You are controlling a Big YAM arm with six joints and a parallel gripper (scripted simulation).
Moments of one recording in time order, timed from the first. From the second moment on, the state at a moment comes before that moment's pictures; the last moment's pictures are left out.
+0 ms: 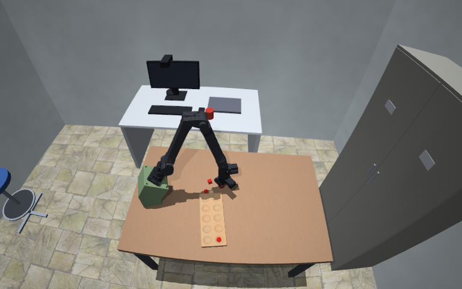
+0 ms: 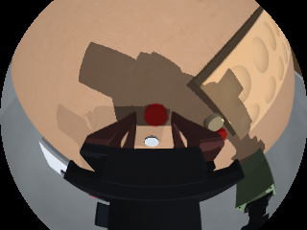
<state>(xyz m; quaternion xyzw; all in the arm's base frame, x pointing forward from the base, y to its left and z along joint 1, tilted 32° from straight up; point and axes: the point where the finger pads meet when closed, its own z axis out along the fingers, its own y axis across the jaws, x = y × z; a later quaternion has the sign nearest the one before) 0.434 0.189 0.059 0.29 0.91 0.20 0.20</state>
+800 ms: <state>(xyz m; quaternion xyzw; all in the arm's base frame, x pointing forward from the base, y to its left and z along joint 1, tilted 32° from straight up) 0.434 0.189 0.054 0.30 0.91 0.20 0.20</state>
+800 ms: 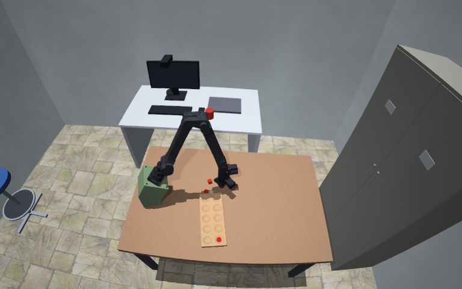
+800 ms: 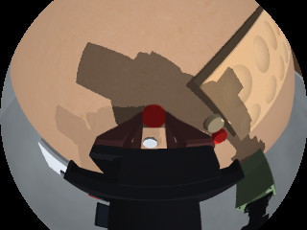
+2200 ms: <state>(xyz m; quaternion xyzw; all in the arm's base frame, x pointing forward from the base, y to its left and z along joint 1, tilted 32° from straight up) 0.387 0.166 0.142 0.30 0.91 0.20 0.20</state>
